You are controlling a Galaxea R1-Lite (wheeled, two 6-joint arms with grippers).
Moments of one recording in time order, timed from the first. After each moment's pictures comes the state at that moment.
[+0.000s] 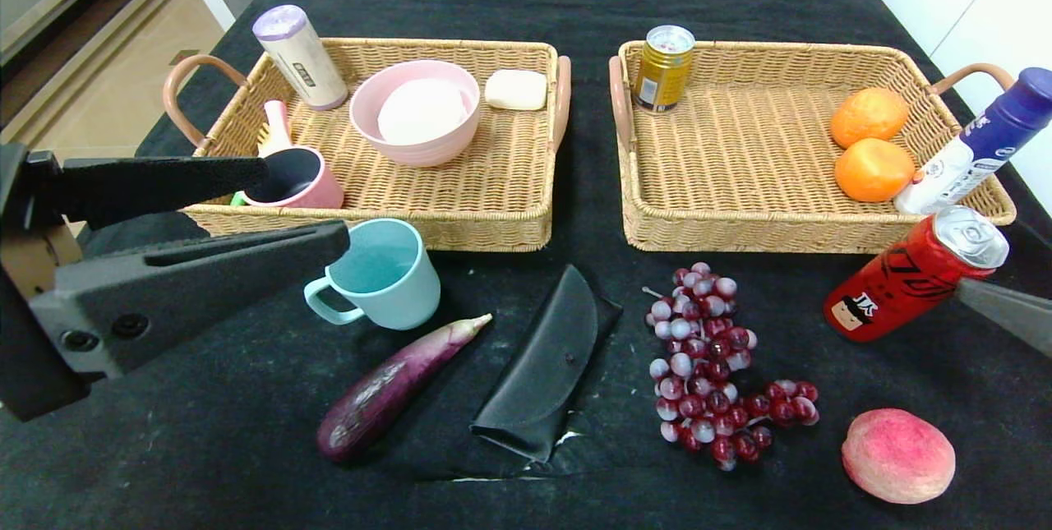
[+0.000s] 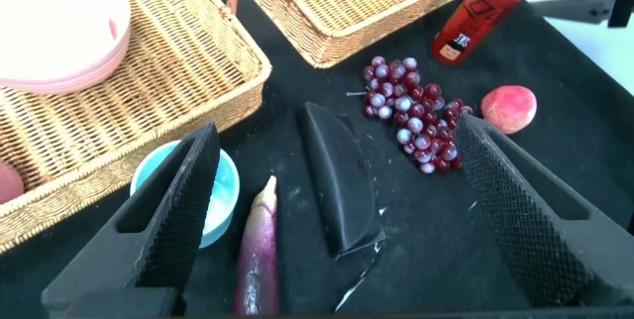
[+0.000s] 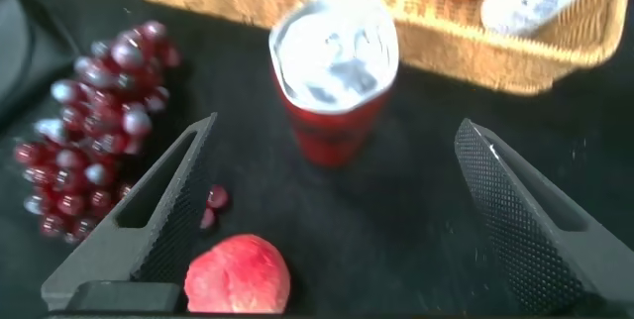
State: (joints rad) left arm -0.55 1.06 -0.95 -0.08 -0.20 0.05; right arm 0.11 1.03 -0.72 -0.10 0.11 -0.08
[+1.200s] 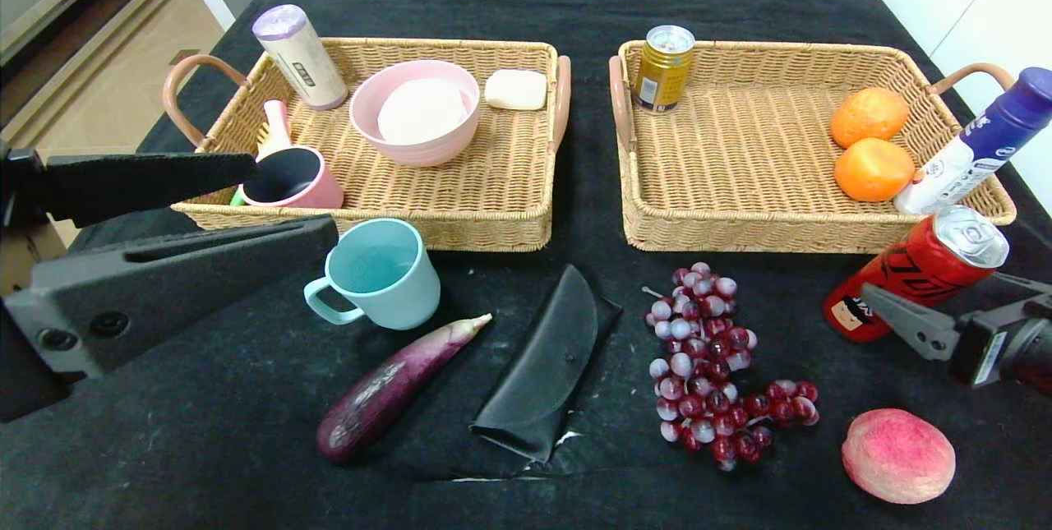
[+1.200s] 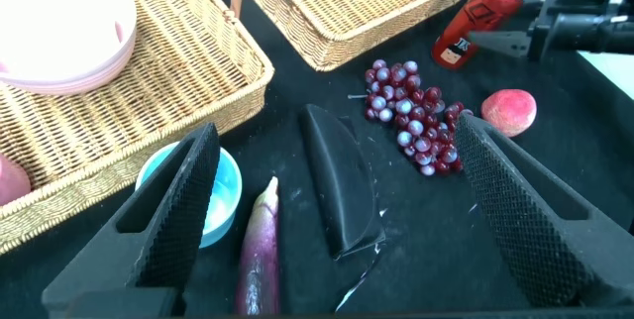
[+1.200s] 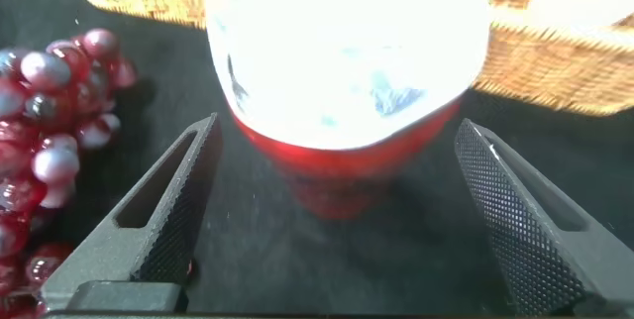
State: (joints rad) left arm -0.55 1.05 -0.95 -0.08 -0.19 0.04; right arm 0.12 1.30 -0.43 -0.75 0.11 -0.04
